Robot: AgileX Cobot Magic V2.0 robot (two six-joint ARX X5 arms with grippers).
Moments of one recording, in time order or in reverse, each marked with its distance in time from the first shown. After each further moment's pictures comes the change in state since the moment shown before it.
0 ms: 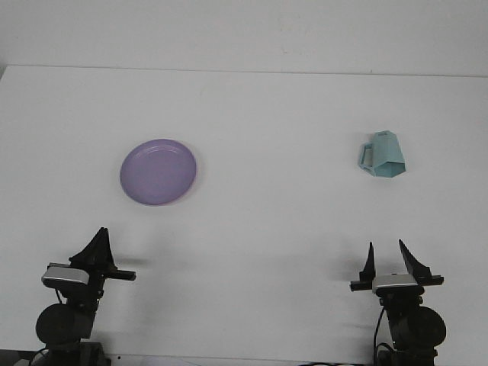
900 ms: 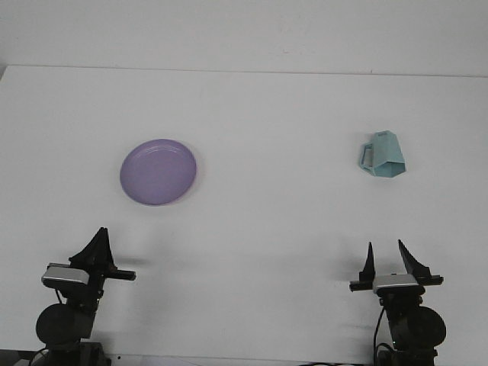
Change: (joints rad) left arm 0.000 0.000 0.000 0.001 0.000 0.000; right arm 0.000 0.000 0.000 0.000 -0.012 0.036
